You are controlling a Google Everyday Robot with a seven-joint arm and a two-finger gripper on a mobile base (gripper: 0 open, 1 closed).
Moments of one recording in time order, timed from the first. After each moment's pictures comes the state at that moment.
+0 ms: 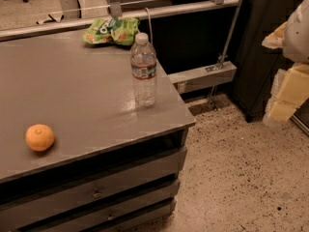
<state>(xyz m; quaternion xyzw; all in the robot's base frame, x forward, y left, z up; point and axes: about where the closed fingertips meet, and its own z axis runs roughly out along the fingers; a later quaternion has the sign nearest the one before) 0.438 -0.216 0.977 -0.60 0.78 -0.04 0.16</state>
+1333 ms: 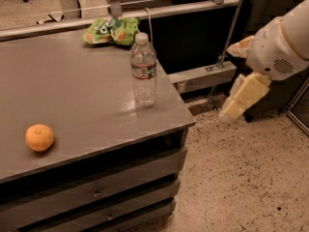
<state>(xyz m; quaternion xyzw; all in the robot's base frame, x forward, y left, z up) 0.480 -0.164 0.940 -0.59 0.75 0.07 0.27</state>
